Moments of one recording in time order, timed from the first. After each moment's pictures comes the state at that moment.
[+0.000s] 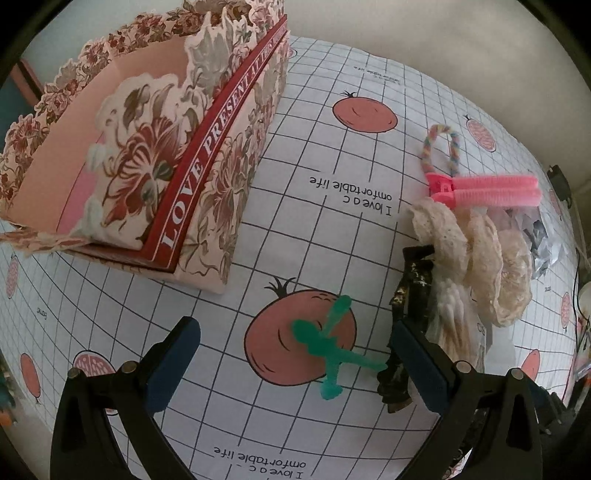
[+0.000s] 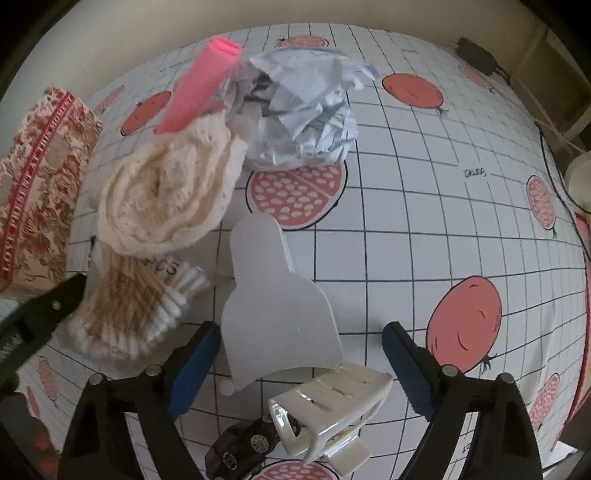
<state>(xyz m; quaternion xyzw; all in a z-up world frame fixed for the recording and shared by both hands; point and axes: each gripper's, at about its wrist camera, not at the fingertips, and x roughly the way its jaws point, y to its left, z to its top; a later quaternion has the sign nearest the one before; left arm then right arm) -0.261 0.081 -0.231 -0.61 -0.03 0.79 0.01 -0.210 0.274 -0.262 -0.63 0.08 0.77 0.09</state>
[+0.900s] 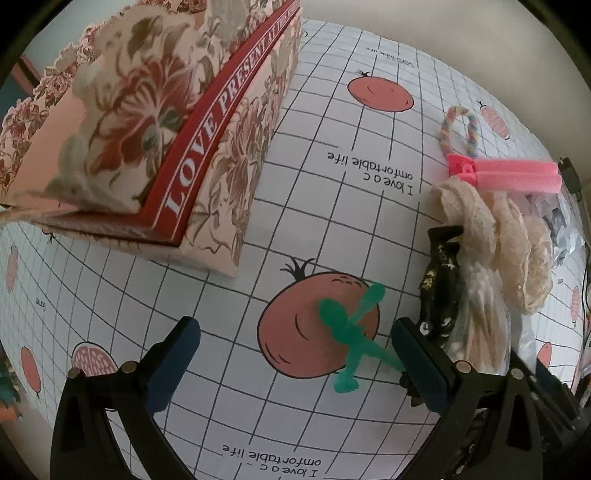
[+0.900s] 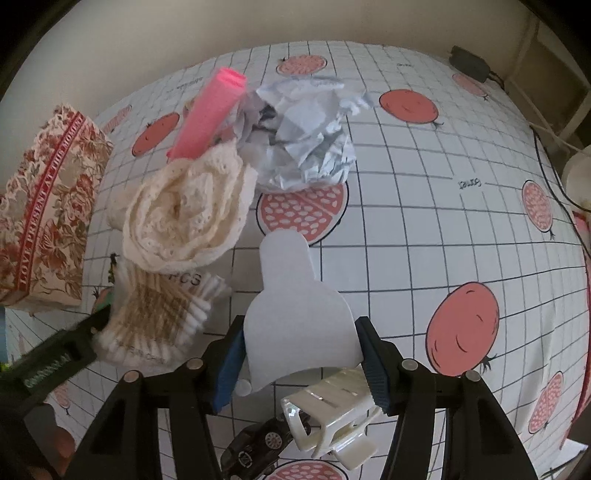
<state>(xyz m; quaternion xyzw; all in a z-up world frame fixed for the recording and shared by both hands) -0.260 0.063 -0.251 -0.63 -0.03 0.77 0.00 -0.241 0.287 -0.248 -0.60 0.12 0.79 0.08</state>
